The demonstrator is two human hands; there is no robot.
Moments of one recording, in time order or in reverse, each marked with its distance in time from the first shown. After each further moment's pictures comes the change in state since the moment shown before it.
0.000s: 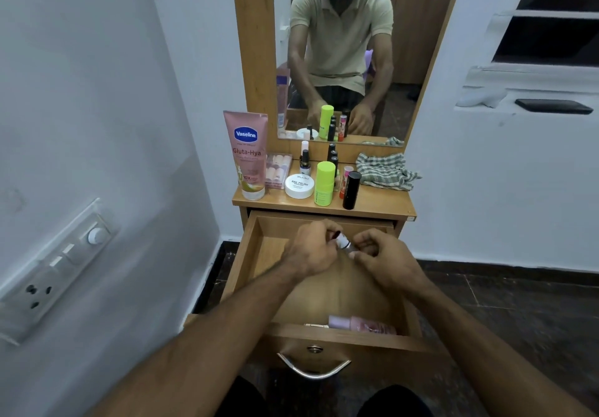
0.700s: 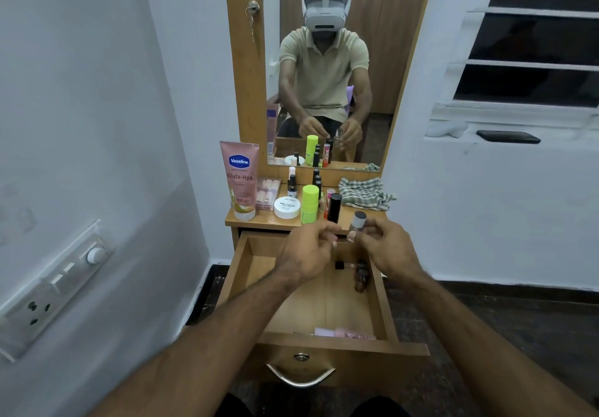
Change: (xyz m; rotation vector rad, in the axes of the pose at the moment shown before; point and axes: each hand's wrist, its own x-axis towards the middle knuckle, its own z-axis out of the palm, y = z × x) left_hand -0.021 0.029 -0.016 -0.196 0.132 0.218; right_hand -0.005 -0.037 -0.047 0.168 0.257 -0.050
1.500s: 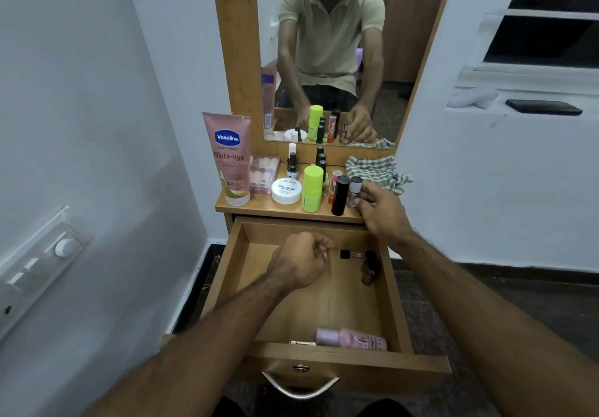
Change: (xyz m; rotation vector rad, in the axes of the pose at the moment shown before) left_hand 0.019 -0.056 0.021 0.196 -0.191 -0.170; right_hand 0.078 0.023 0.031 -0.107 -0.074 0.017
